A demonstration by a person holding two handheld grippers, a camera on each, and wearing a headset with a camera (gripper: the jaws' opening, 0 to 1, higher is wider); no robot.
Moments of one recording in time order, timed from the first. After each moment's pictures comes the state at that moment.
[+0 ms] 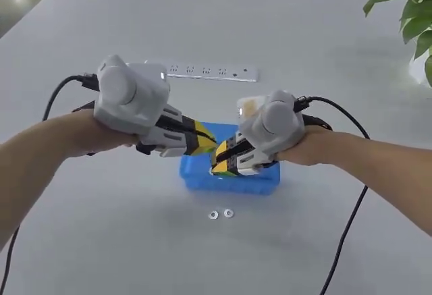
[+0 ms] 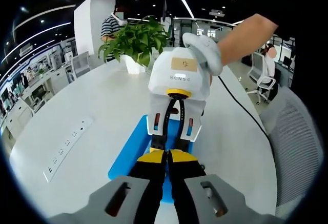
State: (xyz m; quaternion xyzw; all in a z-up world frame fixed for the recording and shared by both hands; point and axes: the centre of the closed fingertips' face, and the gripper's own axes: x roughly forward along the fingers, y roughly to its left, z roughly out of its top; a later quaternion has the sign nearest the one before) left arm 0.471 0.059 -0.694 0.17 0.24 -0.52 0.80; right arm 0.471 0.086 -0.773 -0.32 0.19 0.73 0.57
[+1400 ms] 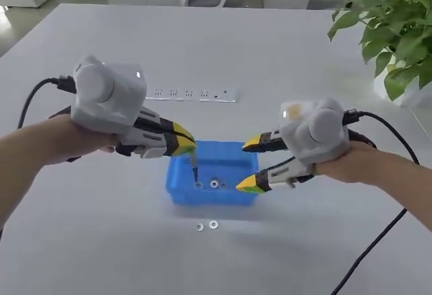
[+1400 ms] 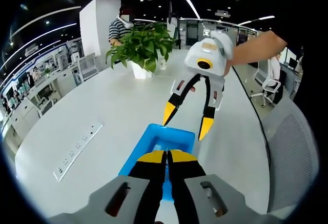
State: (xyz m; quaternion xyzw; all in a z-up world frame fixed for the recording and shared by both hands) left arm 0.469 0.063 -0.658 0.17 0.24 -0.50 0.82; right arm 0.476 0.004 -0.716 -0.29 0.19 0.66 0.67
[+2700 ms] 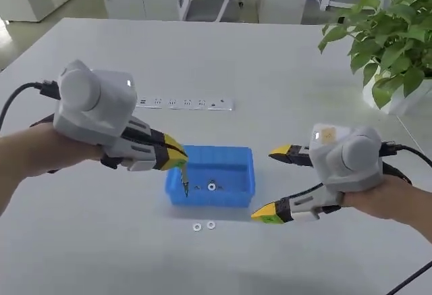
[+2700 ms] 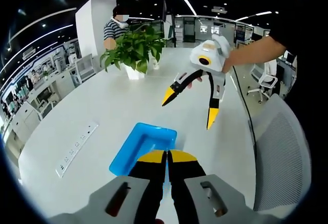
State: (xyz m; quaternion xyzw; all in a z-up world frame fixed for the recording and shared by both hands) left arm 0.423 0.060 -0.640 0.19 0.25 -0.50 0.81; right arm 0.445 -0.036 -0.704 -0.25 0.20 0.61 0.73
